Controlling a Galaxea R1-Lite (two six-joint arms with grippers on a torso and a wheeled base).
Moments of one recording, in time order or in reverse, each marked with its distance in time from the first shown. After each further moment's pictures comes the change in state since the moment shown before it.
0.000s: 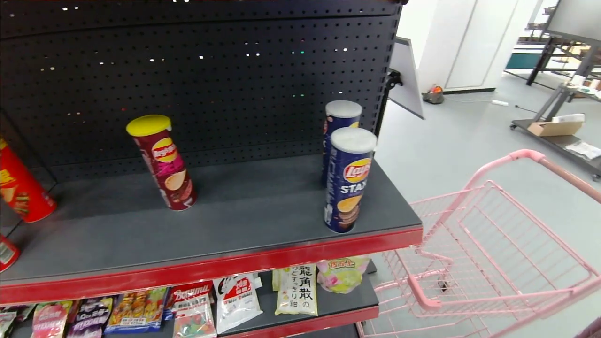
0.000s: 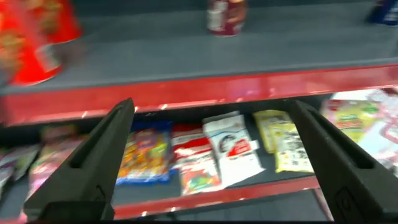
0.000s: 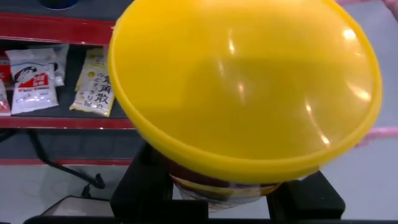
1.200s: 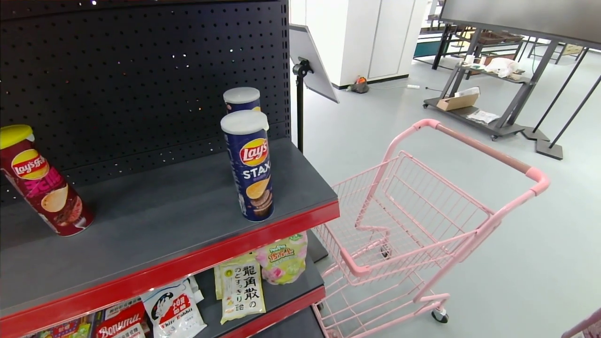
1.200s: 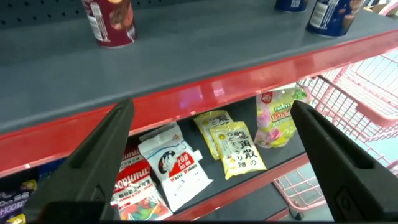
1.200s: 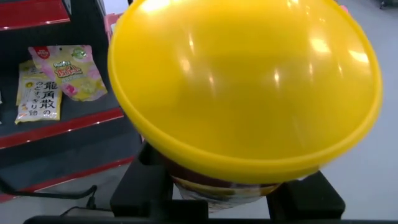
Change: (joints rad) left arm 0.000 0.000 0.000 0.000 0.000 0.000; right arm 0.000 0.031 -0.077 0.010 -0.001 0.029
